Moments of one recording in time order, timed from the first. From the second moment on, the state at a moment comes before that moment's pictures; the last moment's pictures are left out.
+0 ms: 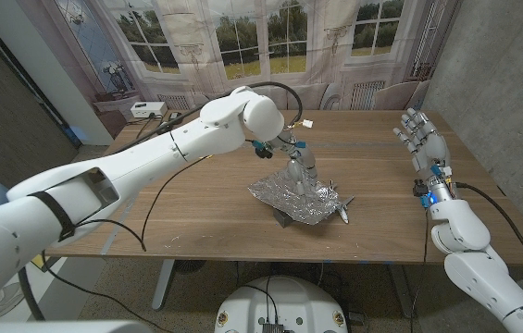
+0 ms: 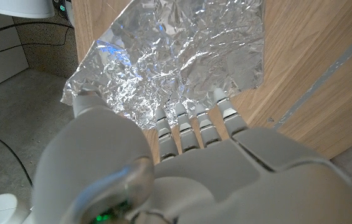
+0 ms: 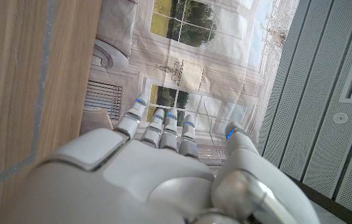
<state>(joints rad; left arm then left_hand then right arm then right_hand) 0.19 0.57 1.05 -1.91 0.55 0.17 -1.11 0.86 -0.05 -0.19 -0.03 0.49 0.32 -0.09 0.24 0.19 0.26 -0.03 0.27 0.27 0.17 0.04 0.21 0.19 0.15 0.18 0.40 0.20 -1.35 -0.59 -0.03 -1.74 0.65 0.55 -0.08 0.15 0.11 0.38 -0.09 0.18 0.22 -0.02 0.20 0.18 0.23 0.08 0.21 0.20 0.14 0.04 0.20 0.19 0.22 0.14 0.22 0.18</state>
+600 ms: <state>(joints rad) 0.22 0.61 1.10 -2.03 0.67 0.20 -1.21 0.90 -0.02 -0.21 -0.03 0.49 0.21 -0.07 0.19 0.19 0.16 0.00 0.23 0.27 0.09 0.08 0.18 0.19 0.13 0.17 0.38 0.20 -1.34 -0.58 -0.04 -1.74 0.66 0.56 -0.08 0.15 0.10 0.38 -0.09 0.18 0.22 -0.02 0.20 0.18 0.24 0.08 0.21 0.20 0.15 0.02 0.20 0.19 0.22 0.15 0.22 0.18</state>
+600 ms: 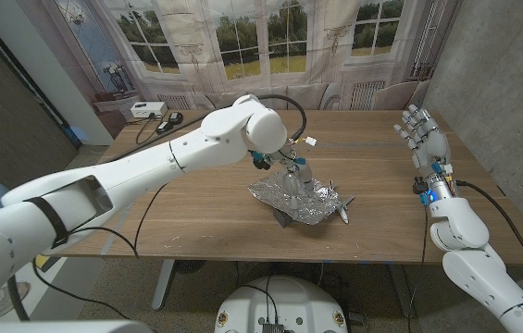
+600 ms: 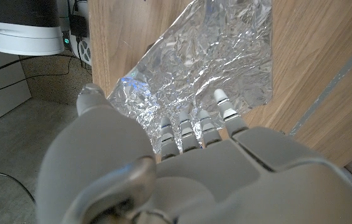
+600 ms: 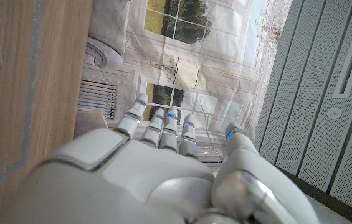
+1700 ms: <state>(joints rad) 0.59 0.69 0.96 -2.26 1.19 -0.08 -0.95 0.92 0.00 -0.23 -0.02 0.45 0.13 -0.11 0.20 0.19 0.08 -0.03 0.23 0.27 0.07 0.04 0.19 0.19 0.12 0.15 0.35 0.20 -1.34 -0.57 -0.04 -1.75 0.66 0.57 -0.09 0.15 0.10 0.39 -0.09 0.18 0.23 -0.02 0.20 0.18 0.24 0.08 0.21 0.20 0.16 0.03 0.20 0.19 0.23 0.14 0.22 0.18</state>
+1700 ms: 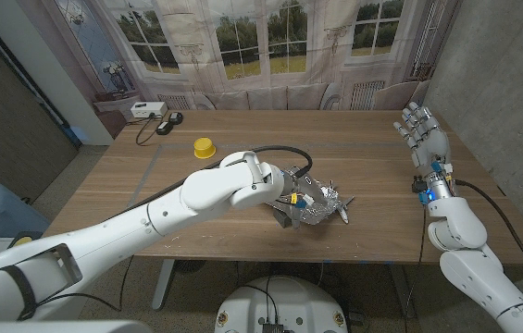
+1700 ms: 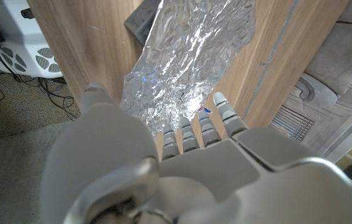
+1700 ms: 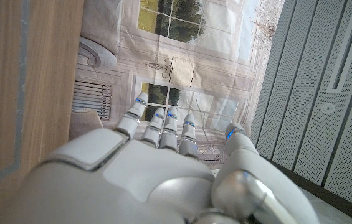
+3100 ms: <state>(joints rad) 0.81 0.75 0.83 -2.28 1.53 -0.17 -0.51 1.19 0.16 0.13 -0.14 0.23 0.95 -0.09 0.50 0.20 0.59 -0.18 0.44 0.31 0.53 -0.05 0.25 0.25 0.34 0.01 0.48 0.21 -1.30 -0.57 -0.06 -1.73 0.67 0.56 -0.09 0.14 0.10 0.39 -0.09 0.18 0.24 -0.02 0.20 0.18 0.25 0.08 0.21 0.20 0.16 0.03 0.20 0.19 0.23 0.14 0.22 0.18</state>
